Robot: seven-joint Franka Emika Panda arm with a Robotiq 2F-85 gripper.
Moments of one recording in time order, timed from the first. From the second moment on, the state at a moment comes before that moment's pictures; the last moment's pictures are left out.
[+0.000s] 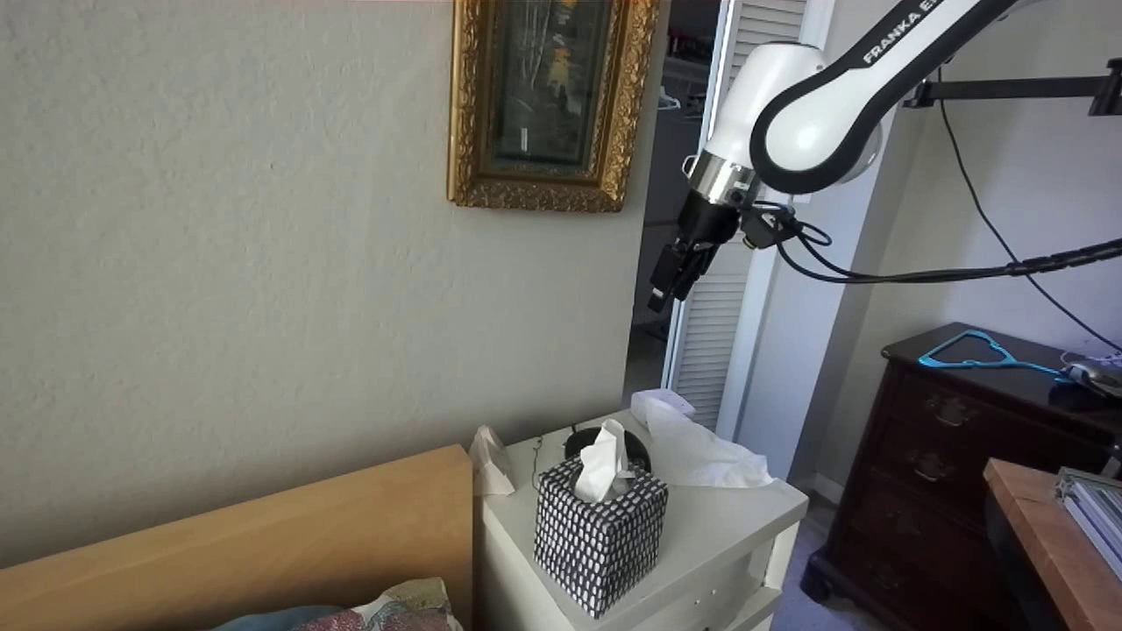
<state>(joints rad) -0.20 0.21 -0.04 -2.23 -0.04 2.77 -0.01</state>
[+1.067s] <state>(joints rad) -0.22 -0.21 -0.11 -2.22 -0.08 1.94 -0.33</state>
